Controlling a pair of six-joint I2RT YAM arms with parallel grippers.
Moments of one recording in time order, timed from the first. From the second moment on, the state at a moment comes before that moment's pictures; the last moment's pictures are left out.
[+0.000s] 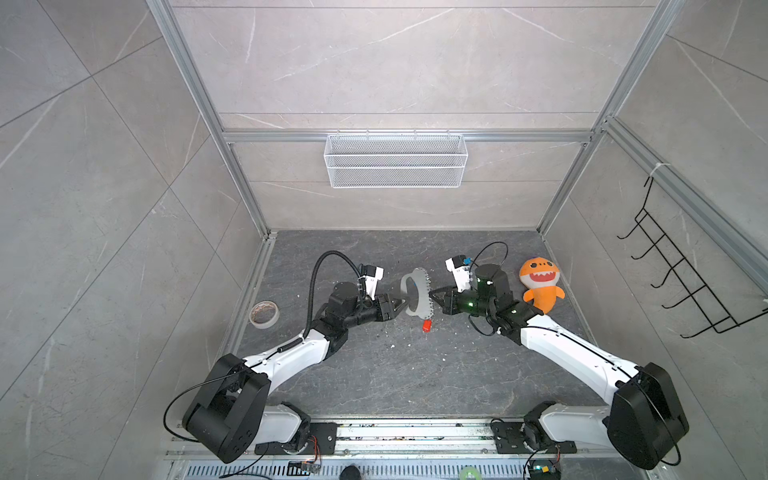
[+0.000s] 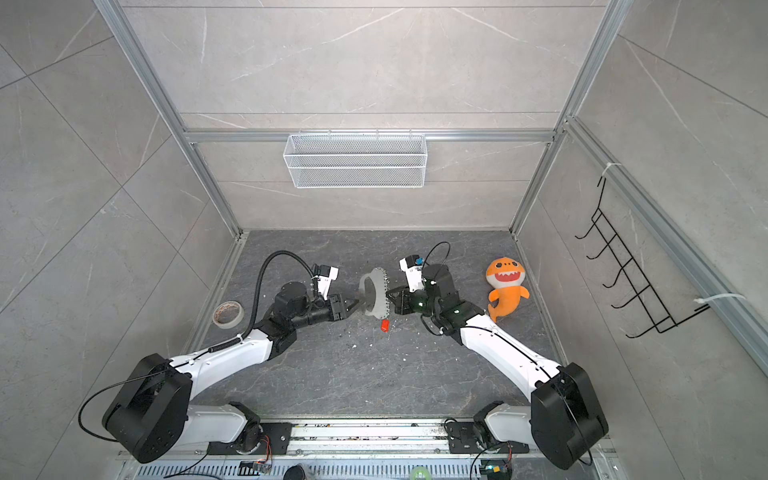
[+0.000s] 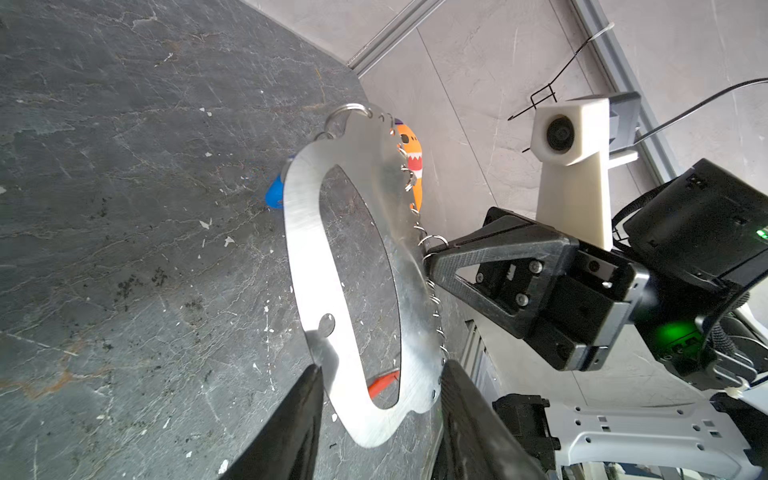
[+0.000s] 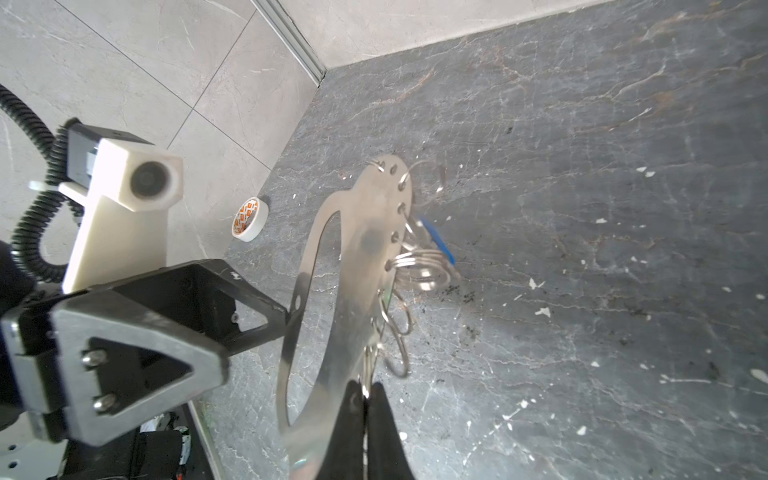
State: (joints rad) left arm -0.57 1.34 0.64 0.41 0.57 -0.77; right arm 0.51 1.30 0.86 -0.07 -0.41 0.43
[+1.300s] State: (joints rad) left arm -0.57 1.16 0.64 0.38 0.48 -0.76; right arm 0.54 1.23 0.88 0.04 -0.56 0.52
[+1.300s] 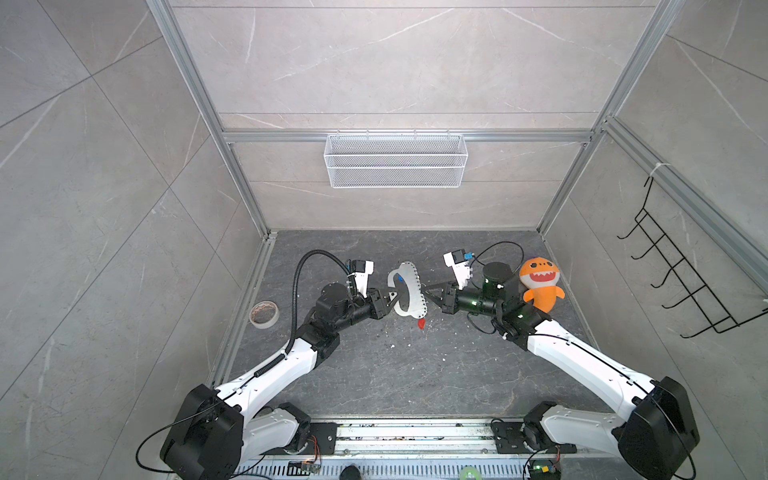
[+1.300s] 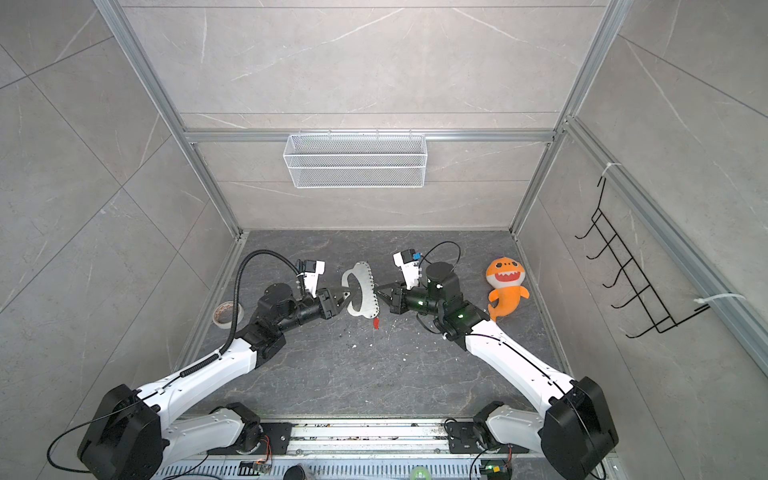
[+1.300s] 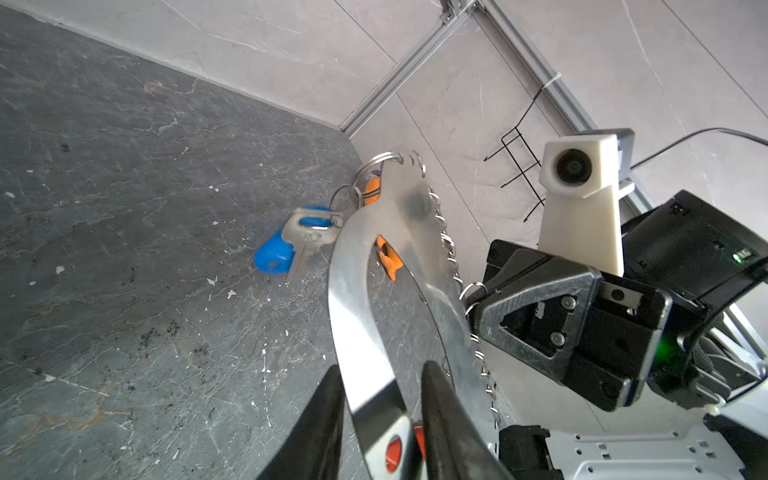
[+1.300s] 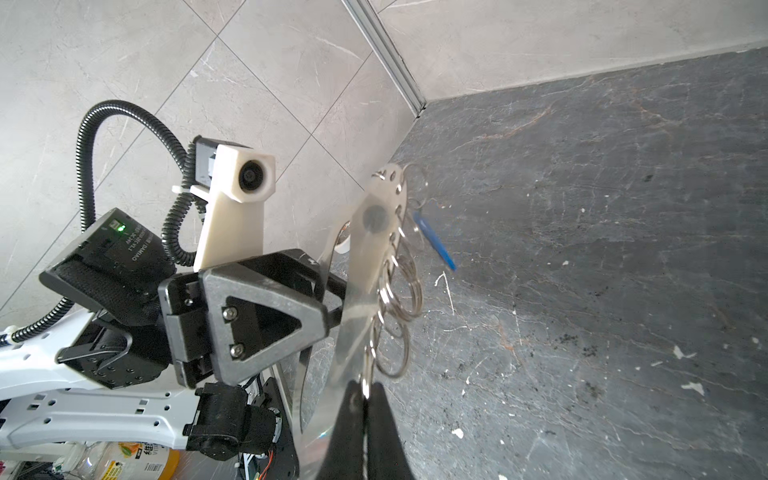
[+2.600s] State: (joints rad) left arm -0.56 0.92 0.79 -0.16 0.24 -0.96; right arm 0.60 1.13 0.80 0.03 -0.61 0.28
